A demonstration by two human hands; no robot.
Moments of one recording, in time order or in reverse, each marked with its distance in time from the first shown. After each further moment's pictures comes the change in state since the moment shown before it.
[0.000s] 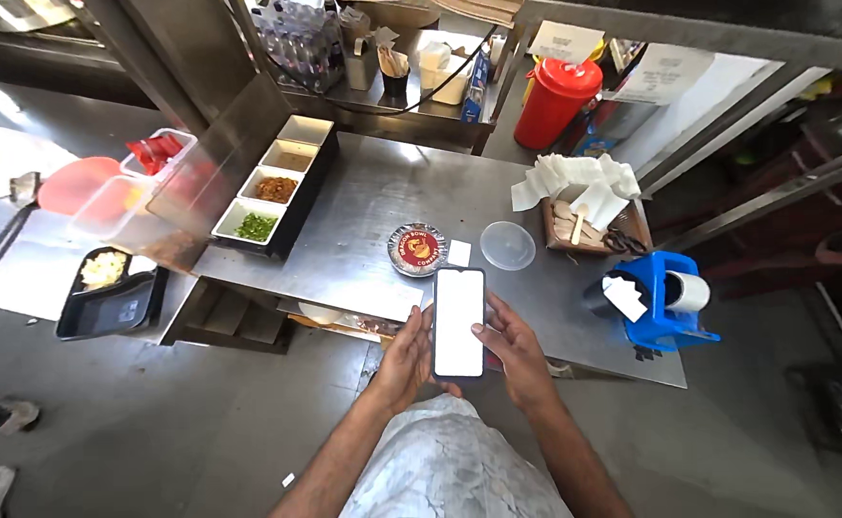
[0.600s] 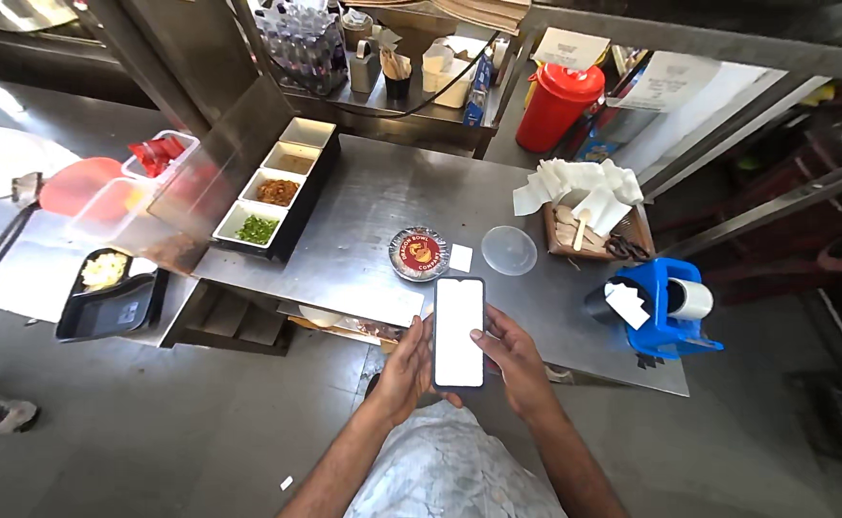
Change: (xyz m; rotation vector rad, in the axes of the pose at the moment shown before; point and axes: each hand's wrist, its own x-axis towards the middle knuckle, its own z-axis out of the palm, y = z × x) left_hand -0.001 -0.004 -0.003 -0.037 0.008 -0.018; right_hand 0.004 0.002 0.001 -0.003 0.000 0.035
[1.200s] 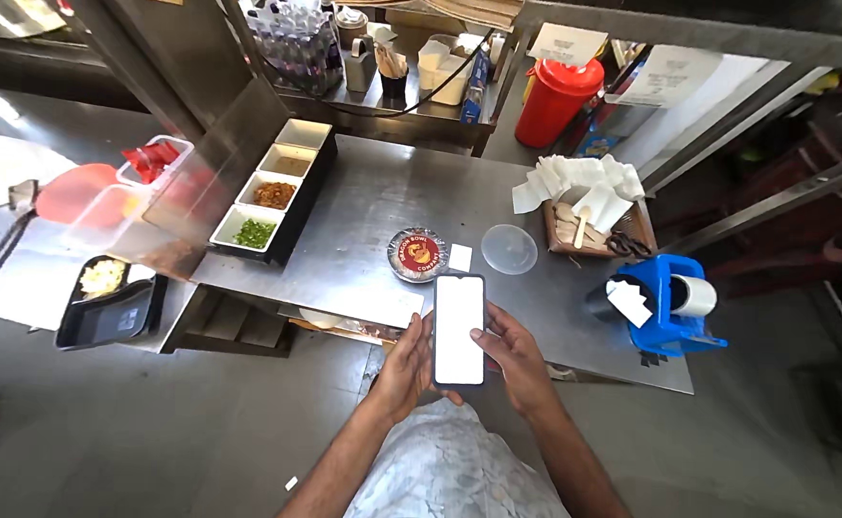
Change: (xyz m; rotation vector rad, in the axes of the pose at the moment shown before) left_hand 0.007 0.006 0.000 0.002 -0.004 -0.011; right_hand 0.005 -0.003 0.000 -0.004 0.004 -0.002
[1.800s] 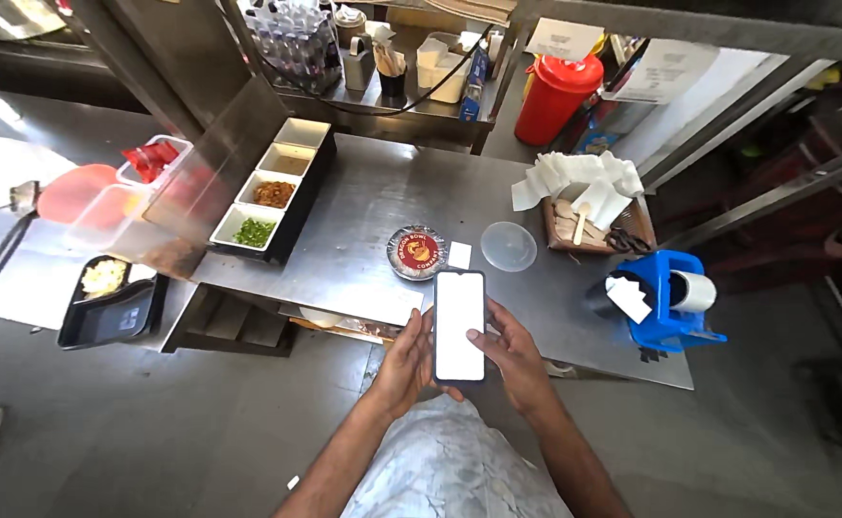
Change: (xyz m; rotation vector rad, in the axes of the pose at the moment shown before) left_hand 0.000 0.002 0.001 -0.004 -0.004 -0.009; right_hand -0.004 -0.003 0.003 -0.008 -0.029 -0.011
